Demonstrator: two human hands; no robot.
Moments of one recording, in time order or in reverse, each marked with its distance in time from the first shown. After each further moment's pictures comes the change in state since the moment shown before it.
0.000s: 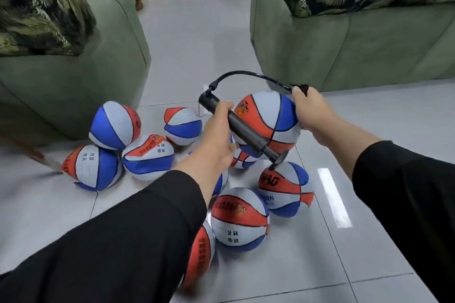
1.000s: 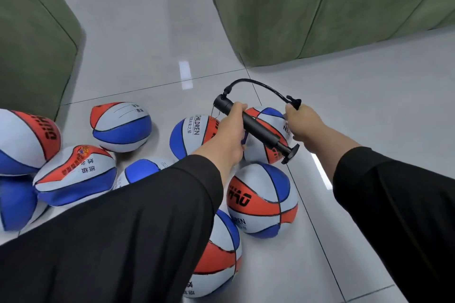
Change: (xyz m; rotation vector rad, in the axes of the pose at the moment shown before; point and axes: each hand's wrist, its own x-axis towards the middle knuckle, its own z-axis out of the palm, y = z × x) left_hand 0.162 -0.104 0.108 0.221 -0.003 -0.302; right_hand 0.121 0.166 0.002 -0.012 -0.022 0.334
